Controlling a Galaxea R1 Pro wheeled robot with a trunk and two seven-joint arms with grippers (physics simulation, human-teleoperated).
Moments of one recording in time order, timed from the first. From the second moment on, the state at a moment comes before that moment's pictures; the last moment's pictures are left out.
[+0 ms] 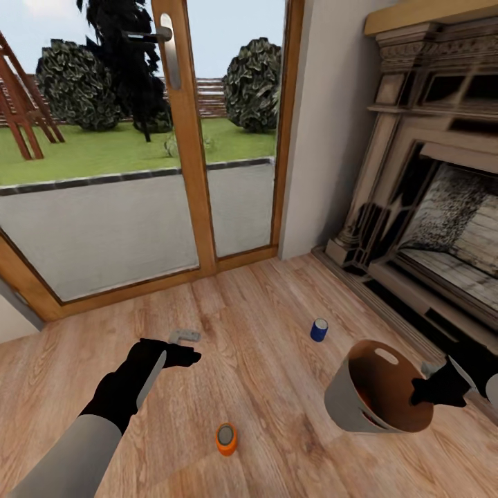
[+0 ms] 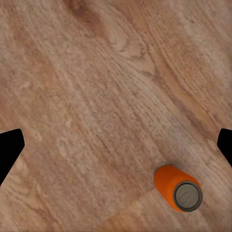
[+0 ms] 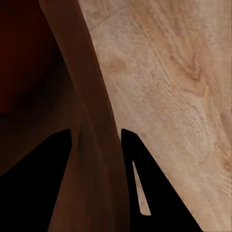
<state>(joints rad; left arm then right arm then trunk) -0.67 0.04 -0.15 -0.94 0.04 0.80 -0.11 -1.01 -0.50 0.24 -0.14 0.10 0.88 0.69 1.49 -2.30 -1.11</state>
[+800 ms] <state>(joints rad) -0.69 0.04 -0.14 -0.86 0.05 0.97 -0.11 -1.24 -0.60 0.27 -0.30 0.29 1.05 0.82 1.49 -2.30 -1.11</state>
